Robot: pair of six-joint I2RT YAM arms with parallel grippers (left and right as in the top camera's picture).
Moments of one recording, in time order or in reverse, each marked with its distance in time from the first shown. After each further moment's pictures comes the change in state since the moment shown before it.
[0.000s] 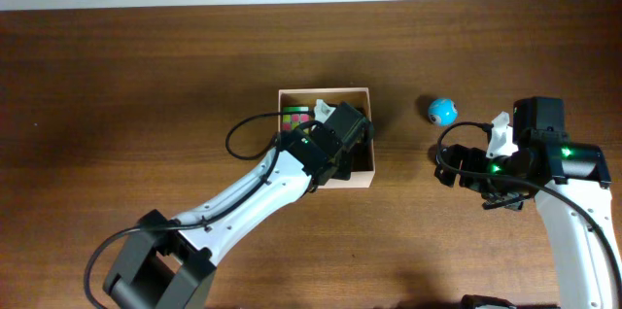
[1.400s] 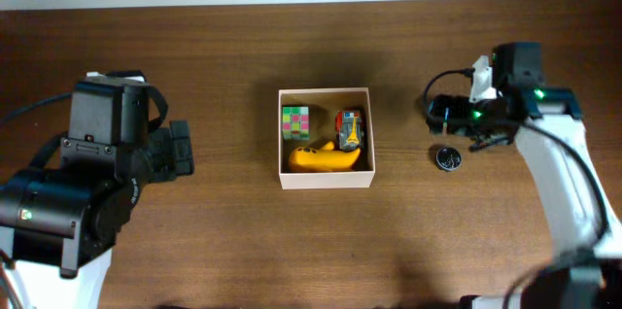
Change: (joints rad) left arm 0.559 -0.539 0.445 -0.795 -0.156 0.343; right arm 0.083 0.333 0.227 0.242 0.106 -0.076
